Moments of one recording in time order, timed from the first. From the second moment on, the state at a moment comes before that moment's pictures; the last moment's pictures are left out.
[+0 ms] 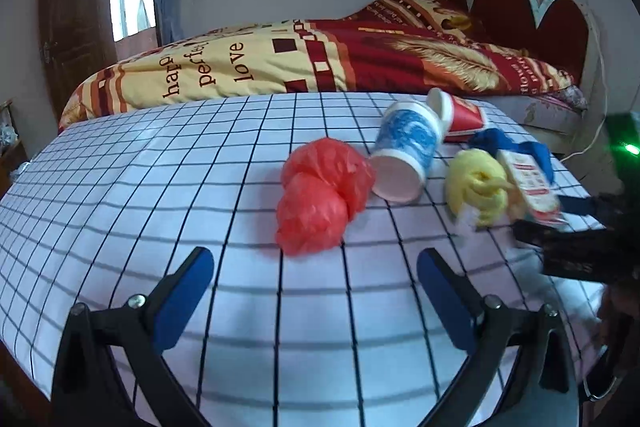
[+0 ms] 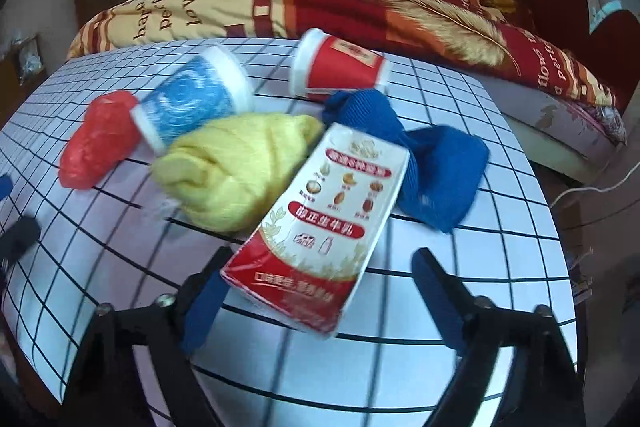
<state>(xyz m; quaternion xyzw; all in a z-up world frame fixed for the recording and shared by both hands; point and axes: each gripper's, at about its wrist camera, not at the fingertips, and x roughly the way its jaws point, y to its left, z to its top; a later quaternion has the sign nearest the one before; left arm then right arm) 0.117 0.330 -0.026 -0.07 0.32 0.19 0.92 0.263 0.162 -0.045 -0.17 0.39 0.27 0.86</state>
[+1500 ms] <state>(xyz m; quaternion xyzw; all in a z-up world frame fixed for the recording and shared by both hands) 0.093 0.224 -0.013 -0.06 0.33 0.08 0.94 0.163 0.011 0.005 -0.15 0.31 0.32 0.88</state>
